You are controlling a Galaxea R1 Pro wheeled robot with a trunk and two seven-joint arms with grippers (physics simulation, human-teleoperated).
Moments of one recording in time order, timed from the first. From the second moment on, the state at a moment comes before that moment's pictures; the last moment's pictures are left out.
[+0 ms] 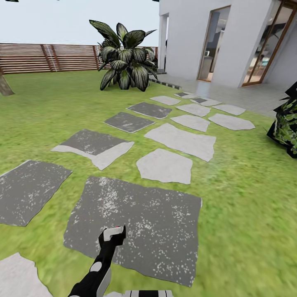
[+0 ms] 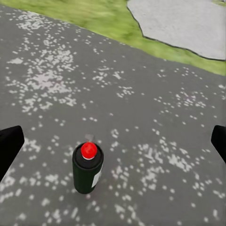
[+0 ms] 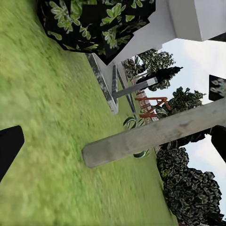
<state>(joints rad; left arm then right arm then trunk) -0.47 -0.17 0.16 -0.47 -0.06 -0.42 0.01 -0.11 -0.72 -0.02 -0.41 0.00 -0.37 -0.77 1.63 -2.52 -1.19</state>
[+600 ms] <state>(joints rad) -0.47 -0.16 0.16 -0.48 -0.06 -0.42 0.01 -0.11 -0.72 -0.02 -0.41 0.00 -0.37 -0.77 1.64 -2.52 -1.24</state>
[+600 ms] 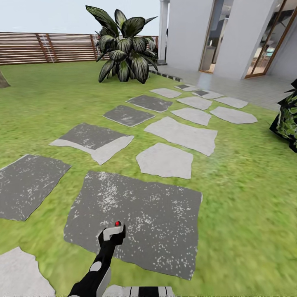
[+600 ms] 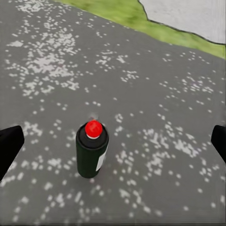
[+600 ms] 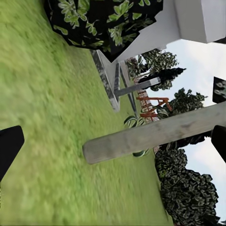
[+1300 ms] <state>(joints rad) -0.47 -0.16 0.16 -0.52 -0.07 -0.65 0.01 -0.11 -0.76 -0.02 -0.26 0.00 -0.37 -0.77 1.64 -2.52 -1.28</state>
